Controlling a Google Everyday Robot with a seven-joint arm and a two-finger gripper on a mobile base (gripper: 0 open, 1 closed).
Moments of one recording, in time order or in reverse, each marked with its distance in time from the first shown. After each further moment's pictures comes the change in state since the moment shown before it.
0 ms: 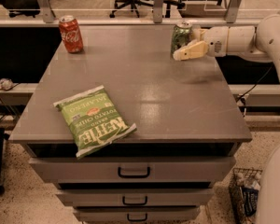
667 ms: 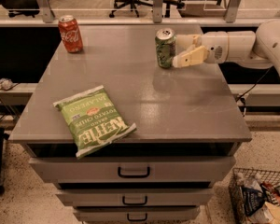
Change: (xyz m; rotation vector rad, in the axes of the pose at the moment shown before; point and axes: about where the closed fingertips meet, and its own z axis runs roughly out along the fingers) arm -0.019 0.093 0.005 -0.237 -0.072 0.065
